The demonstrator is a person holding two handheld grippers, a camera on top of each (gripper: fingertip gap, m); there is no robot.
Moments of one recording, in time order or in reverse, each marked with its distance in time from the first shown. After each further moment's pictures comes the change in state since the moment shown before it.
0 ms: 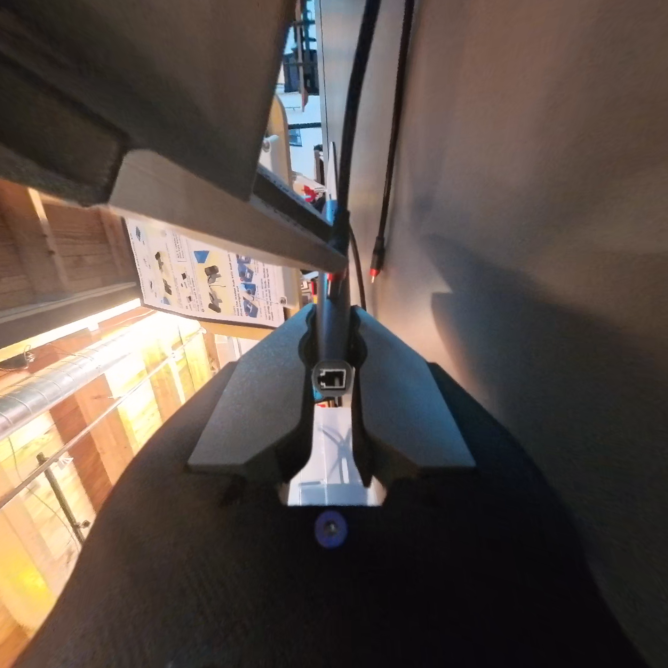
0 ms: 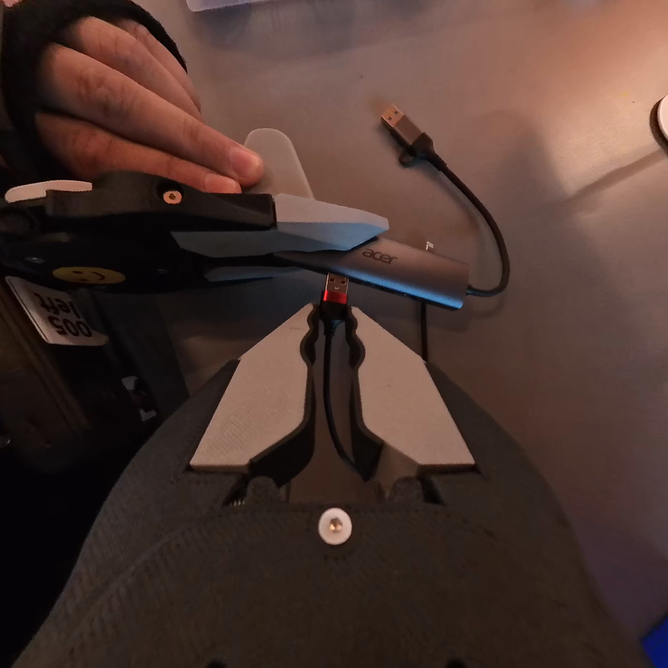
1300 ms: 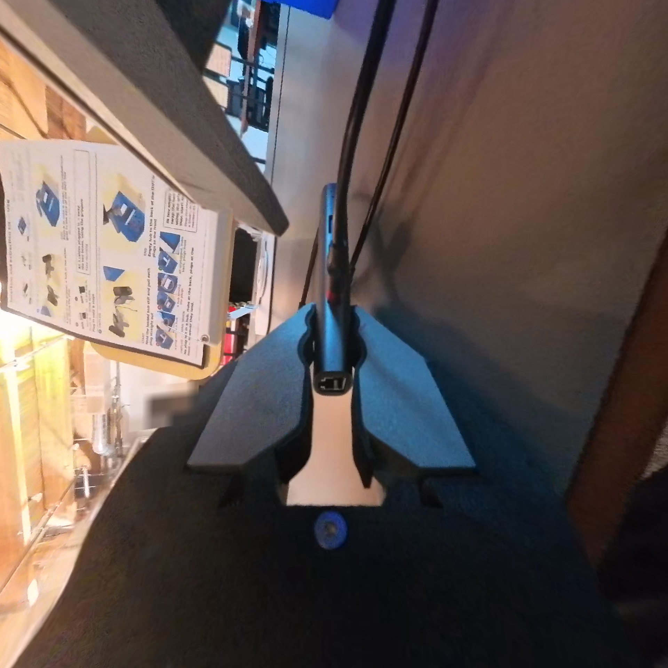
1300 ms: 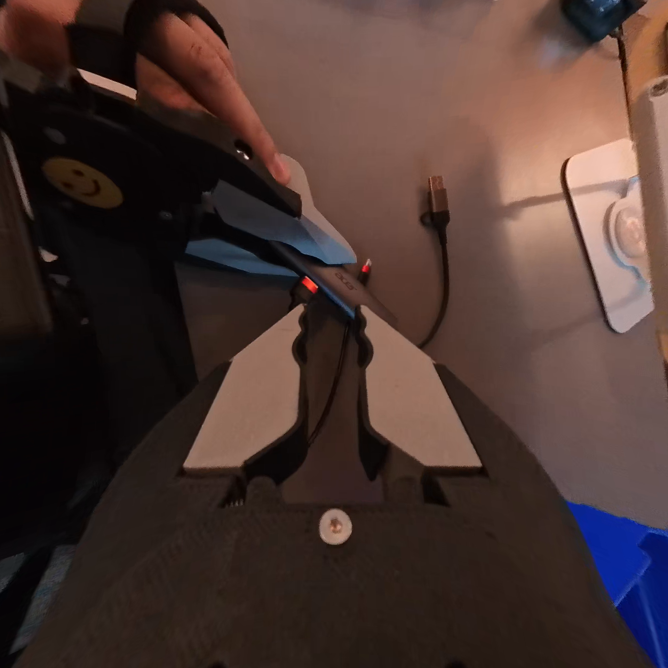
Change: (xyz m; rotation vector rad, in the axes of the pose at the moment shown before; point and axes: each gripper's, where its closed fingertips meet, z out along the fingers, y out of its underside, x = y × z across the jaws) left arm 0.020 -0.058 -0.012 0.105 0.198 -0.287; right arm 0.005 0.028 -0.056 -0.040 0.109 -0.300
